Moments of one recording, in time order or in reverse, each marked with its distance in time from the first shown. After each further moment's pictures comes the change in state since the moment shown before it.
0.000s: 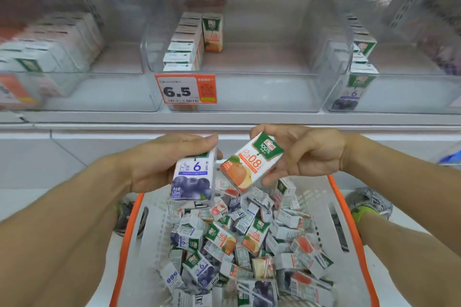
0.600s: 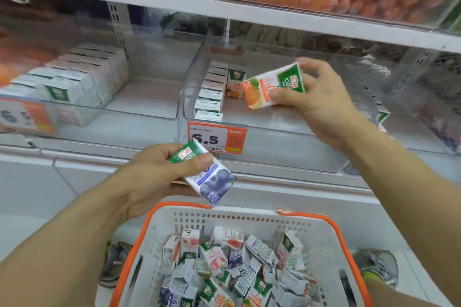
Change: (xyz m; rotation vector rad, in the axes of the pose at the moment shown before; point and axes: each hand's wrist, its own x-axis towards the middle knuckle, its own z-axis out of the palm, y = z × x) left_hand -0.007 0.019 -0.050 -0.232 0.257 0.268; right_hand 0.068 -0.122 0.033 -0.543 0.989 -0.734
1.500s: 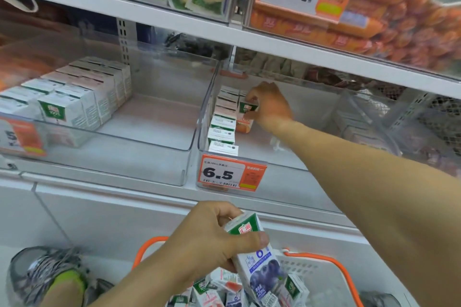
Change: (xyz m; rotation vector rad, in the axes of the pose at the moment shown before) left_hand 0.014 -0.023 0.034 0.159 -0.048 -0.049; right_hand 0.166 0.088 0.047 -1.301 -0.039 -0.314
